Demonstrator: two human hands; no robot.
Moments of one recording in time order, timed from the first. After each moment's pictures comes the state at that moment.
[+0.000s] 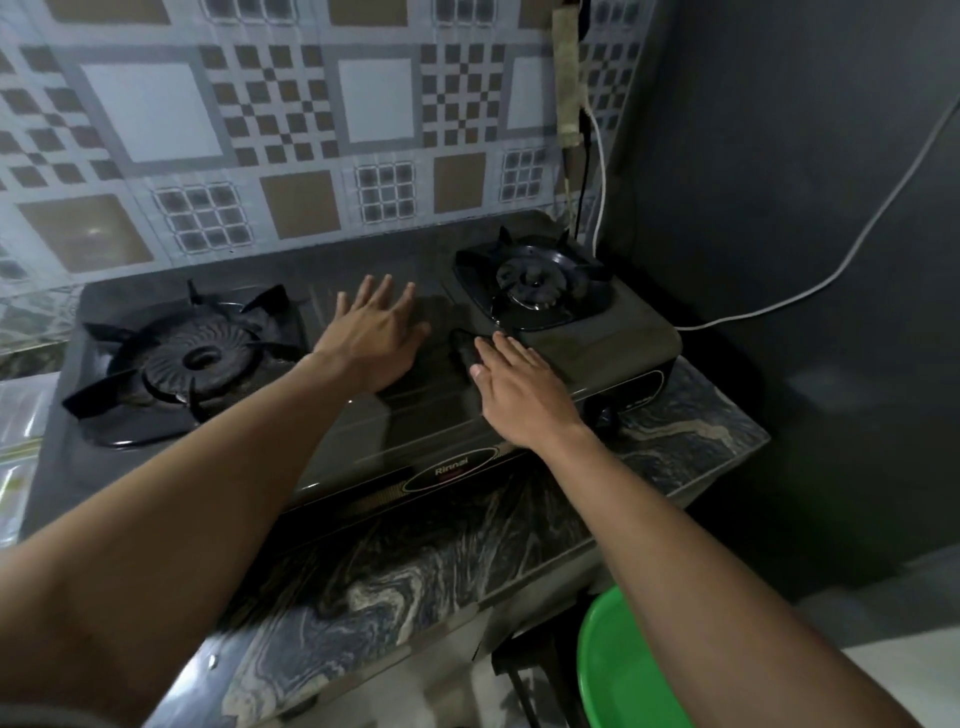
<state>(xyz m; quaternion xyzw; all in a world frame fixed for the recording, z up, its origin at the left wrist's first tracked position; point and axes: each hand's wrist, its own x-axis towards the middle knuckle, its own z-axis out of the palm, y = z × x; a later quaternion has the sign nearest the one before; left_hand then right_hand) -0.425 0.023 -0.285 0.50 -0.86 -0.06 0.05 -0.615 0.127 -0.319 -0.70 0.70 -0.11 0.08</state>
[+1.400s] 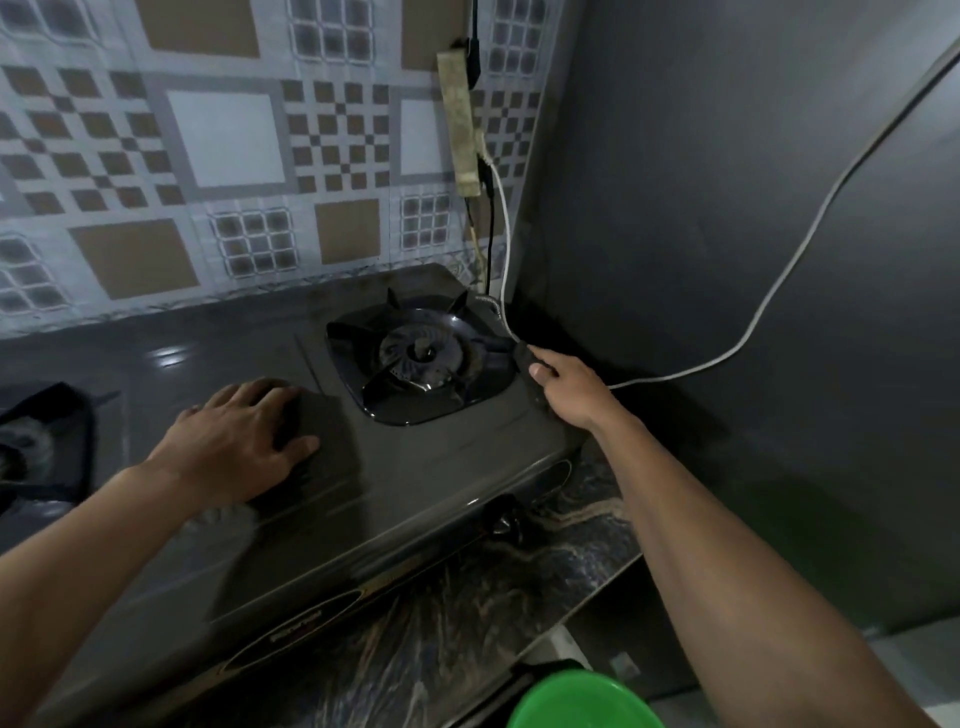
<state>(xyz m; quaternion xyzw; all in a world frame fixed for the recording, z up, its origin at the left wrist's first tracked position) -0.471 -0.003 -0.287 0.53 -0.85 -0.08 -0.03 -0.854 0.043 -0.306 -0.50 0.79 -0.26 0.25</state>
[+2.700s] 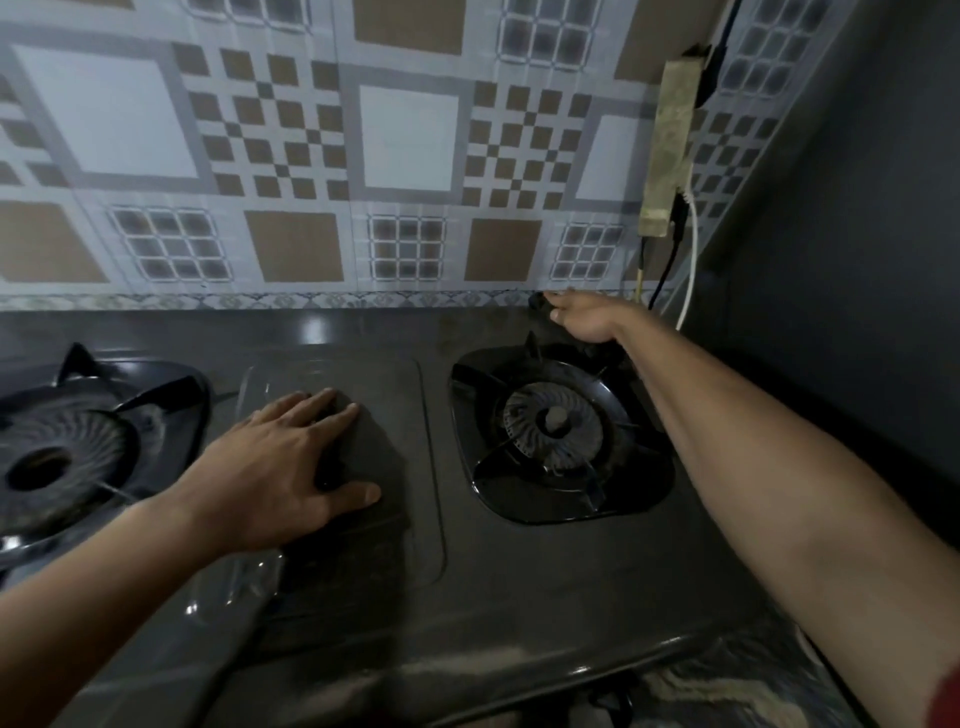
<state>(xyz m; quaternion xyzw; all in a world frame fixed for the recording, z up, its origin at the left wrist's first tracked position) -0.434 -0.031 -0.288 0.59 -0.80 -0.11 -0.02 -0.788 -0.228 -0.266 -0.69 0.69 0.07 0.21</state>
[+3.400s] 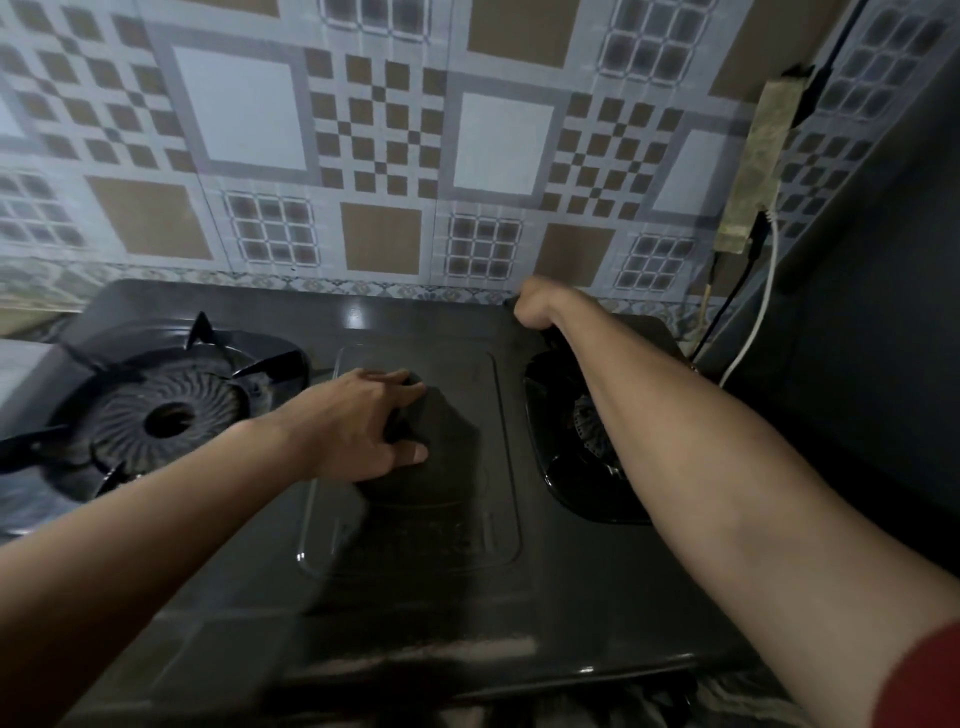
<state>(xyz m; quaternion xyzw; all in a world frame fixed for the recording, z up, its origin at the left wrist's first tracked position) -0.414 -0.044 -0.270 0.56 -0.81 -0.16 -0.02 -0.633 -0.229 -0.258 -0.71 0.68 0.08 0.16</state>
